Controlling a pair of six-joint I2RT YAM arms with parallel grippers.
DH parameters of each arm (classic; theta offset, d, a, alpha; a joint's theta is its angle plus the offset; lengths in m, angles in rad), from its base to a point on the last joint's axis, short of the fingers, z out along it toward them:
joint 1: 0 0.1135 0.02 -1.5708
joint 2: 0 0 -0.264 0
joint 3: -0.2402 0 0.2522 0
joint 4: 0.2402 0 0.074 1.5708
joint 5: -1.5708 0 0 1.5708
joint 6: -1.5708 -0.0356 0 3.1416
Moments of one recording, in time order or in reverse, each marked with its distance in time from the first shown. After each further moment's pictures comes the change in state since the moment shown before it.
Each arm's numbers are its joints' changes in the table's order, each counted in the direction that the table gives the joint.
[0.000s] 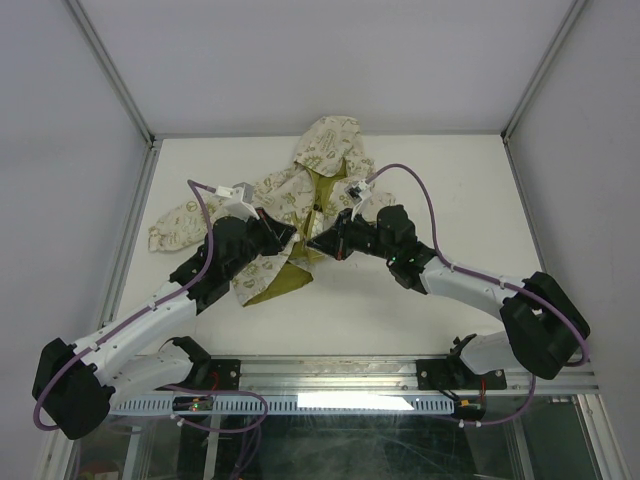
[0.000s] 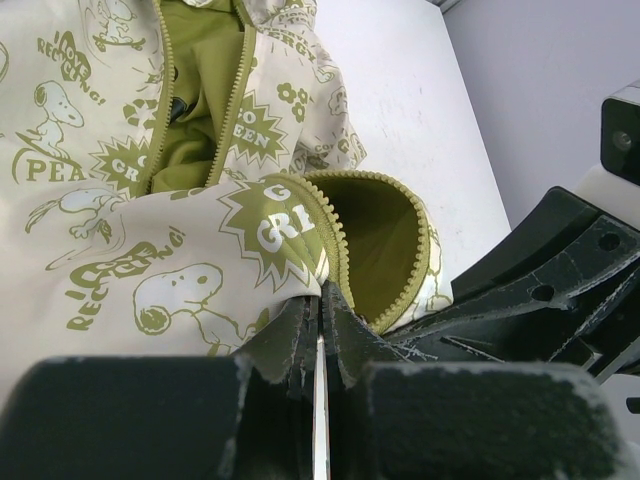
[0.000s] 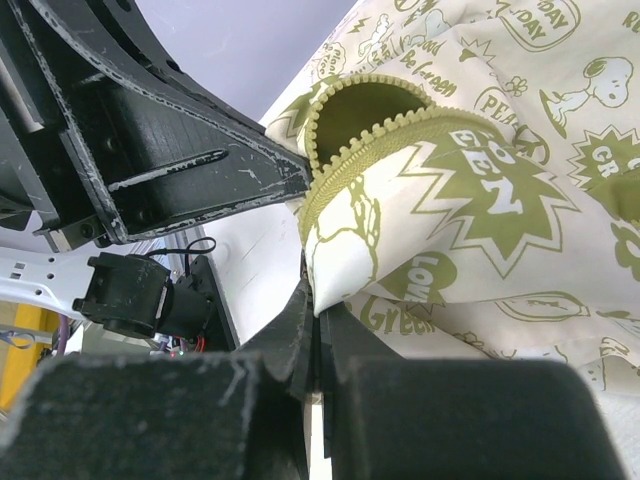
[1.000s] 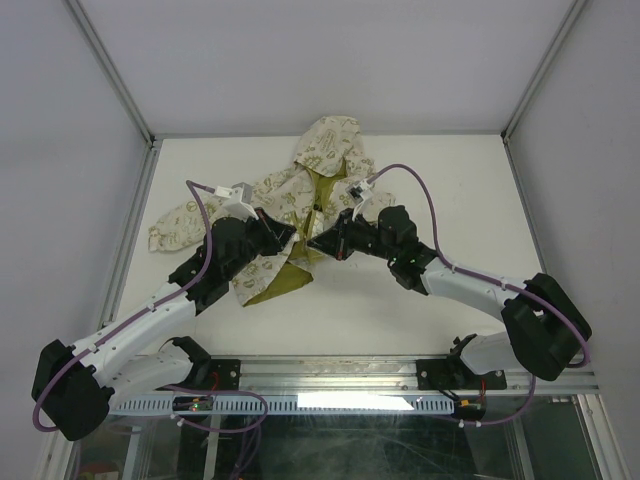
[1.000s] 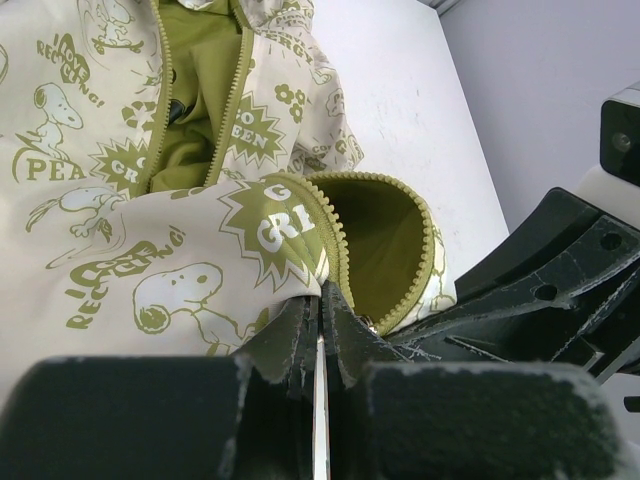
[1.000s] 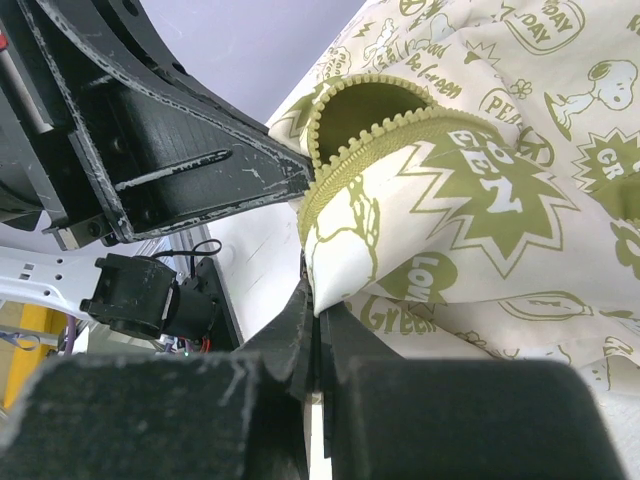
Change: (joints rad) left arm 0.000 -0.009 0.003 -0.001 0.000 0.000; right arm 0.000 -0.010 0.009 -0.010 0.003 -0.011
